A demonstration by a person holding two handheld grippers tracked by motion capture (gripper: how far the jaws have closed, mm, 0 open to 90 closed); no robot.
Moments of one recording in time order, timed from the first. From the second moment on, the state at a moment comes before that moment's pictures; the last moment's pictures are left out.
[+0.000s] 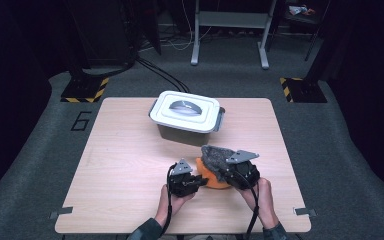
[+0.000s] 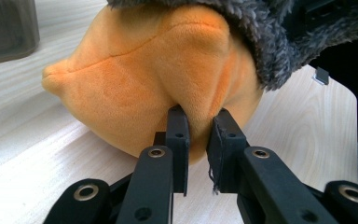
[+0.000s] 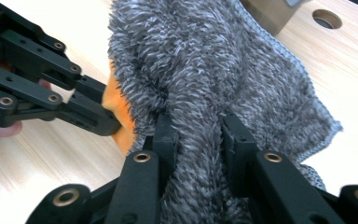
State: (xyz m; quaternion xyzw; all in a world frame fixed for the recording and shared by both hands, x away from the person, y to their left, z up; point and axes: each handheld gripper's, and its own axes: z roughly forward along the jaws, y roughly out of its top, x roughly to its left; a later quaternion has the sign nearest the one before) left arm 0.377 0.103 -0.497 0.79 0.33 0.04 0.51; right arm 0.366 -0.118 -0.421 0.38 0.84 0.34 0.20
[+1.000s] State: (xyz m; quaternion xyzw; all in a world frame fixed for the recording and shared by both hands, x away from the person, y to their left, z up) left arm 0.378 0.106 -0.500 0.79 0.33 0.04 0.52; right arm 0.393 -0.195 -0.470 0.50 0.79 0.30 0.17
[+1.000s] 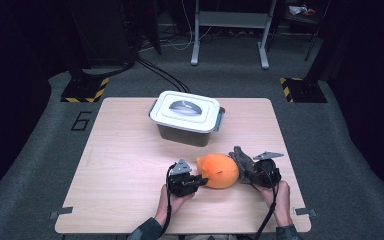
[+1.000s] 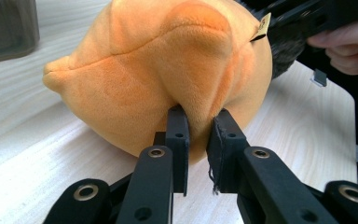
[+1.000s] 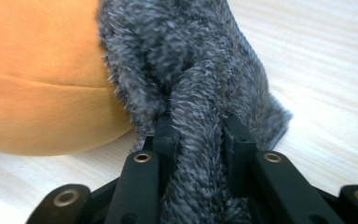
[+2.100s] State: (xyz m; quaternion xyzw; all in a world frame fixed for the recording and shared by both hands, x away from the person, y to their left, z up) left arm 0.369 0.089 -0.500 0.81 0.29 0.17 0.47; right arm 0.382 -0.146 -0.431 0.41 0.83 0.35 0.17
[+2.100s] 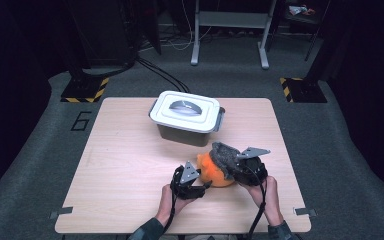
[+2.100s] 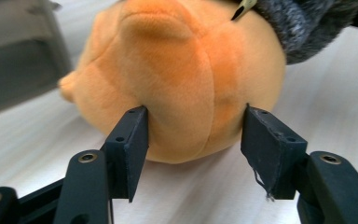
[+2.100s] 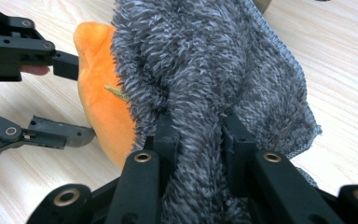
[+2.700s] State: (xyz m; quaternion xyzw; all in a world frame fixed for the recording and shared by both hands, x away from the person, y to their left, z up) left arm 0.374 0.088 -0.501 0.81 0.28 0.14 0.50; right arm 0.378 -0.157 -0.426 0.42 0.82 0.36 0.18
